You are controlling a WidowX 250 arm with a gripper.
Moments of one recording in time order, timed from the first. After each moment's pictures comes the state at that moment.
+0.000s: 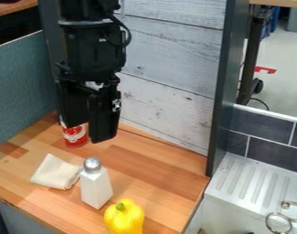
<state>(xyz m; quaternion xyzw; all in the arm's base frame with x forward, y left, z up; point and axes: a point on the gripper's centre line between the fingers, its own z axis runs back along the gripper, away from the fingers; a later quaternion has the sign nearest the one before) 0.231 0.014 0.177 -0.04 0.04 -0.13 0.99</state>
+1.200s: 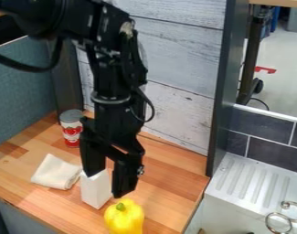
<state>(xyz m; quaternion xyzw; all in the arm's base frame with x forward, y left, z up) 0.239 -0.001 0.104 0.00 0.03 -0.10 0.99</state>
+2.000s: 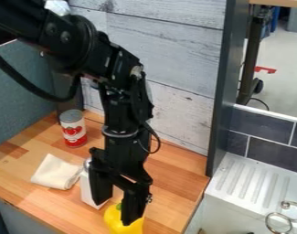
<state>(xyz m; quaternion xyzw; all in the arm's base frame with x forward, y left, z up) 0.243 -0.006 0.061 -0.01 0.06 -0.09 0.99</state>
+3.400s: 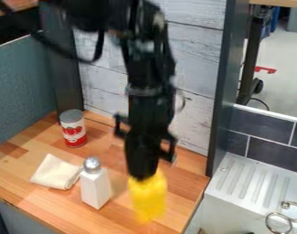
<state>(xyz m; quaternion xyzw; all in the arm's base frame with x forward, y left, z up) 0.278 -0.022 0.110 -0.04 0.04 -0.11 0.99</state>
